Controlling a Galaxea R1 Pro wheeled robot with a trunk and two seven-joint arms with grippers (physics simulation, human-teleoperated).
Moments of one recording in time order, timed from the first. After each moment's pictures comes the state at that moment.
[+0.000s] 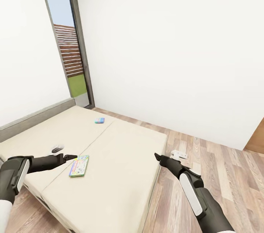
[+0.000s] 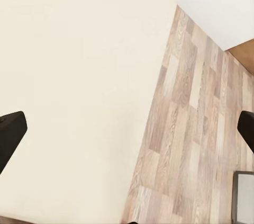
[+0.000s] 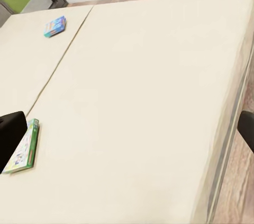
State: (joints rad) left arm -0.60 0.32 0.34 -0.96 -0.06 0.94 -0.94; right arm -0.39 0.01 0.06 -1.22 -0.46 0.46 -0.04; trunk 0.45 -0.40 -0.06
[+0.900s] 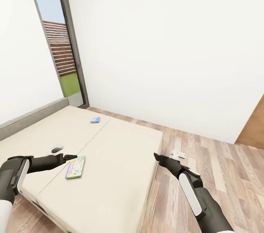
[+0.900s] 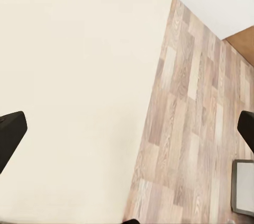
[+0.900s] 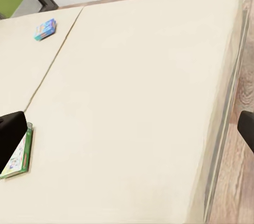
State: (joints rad) left arm -0.60 0.32 0.34 -0.96 -0.06 0.94 -0.94; right arm -0.39 0.02 0.07 -1.22 -0.47 0.46 -0.04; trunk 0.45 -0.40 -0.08
